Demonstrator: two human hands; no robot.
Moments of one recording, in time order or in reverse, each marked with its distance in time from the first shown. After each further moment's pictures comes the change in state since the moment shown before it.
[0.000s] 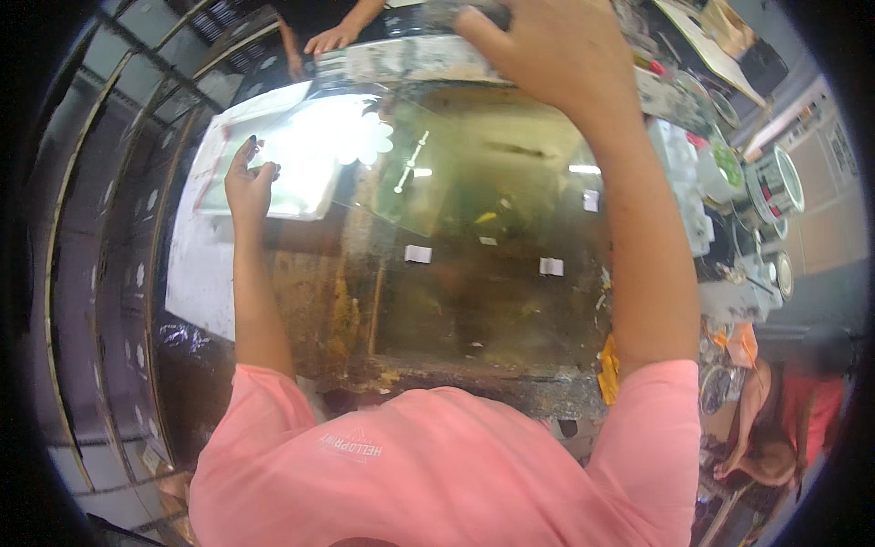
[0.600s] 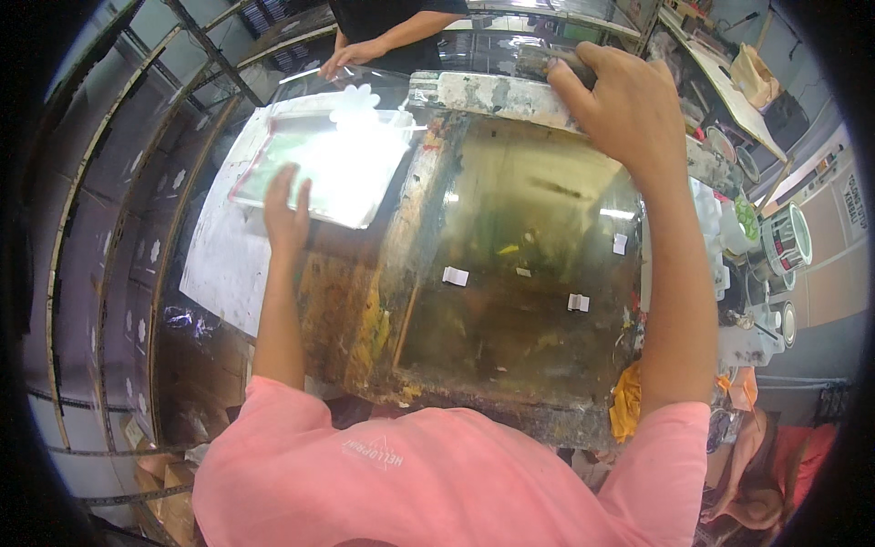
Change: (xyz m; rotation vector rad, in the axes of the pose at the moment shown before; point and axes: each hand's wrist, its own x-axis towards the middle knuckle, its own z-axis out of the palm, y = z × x) left_hand -0.034 -0.050 -0.033 0.517 0.057 0.295; right_hand -0.005 0.008 0.004 -0.019 -0.043 0.000
